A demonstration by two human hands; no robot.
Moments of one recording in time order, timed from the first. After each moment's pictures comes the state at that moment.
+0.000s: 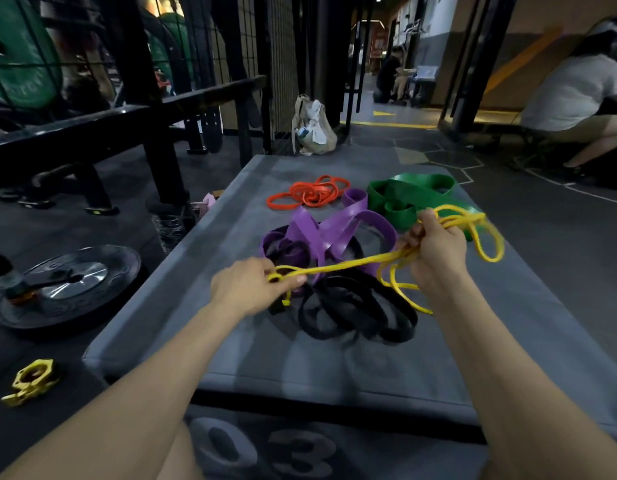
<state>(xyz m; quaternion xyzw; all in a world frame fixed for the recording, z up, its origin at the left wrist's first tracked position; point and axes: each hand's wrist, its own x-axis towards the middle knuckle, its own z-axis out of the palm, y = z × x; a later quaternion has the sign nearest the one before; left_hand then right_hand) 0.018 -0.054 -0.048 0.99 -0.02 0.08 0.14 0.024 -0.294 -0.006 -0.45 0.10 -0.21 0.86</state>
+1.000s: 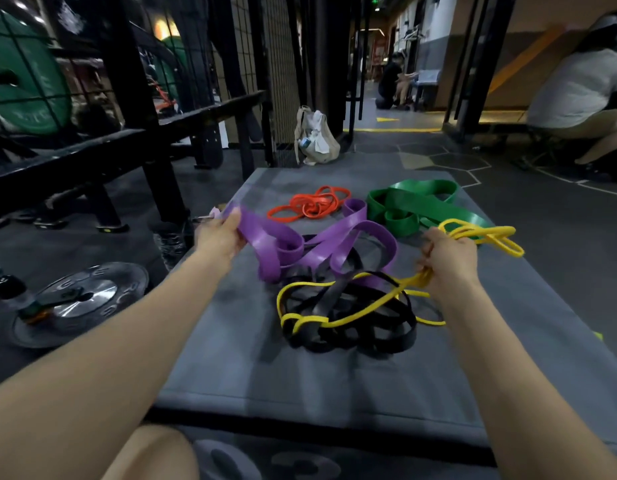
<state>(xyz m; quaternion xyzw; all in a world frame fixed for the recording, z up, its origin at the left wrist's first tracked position) 0.093 -0.043 -0.001 0.58 0.16 0.12 0.79 0.030 -0.322 -0.007 -0.56 0.21 -0.20 0.77</state>
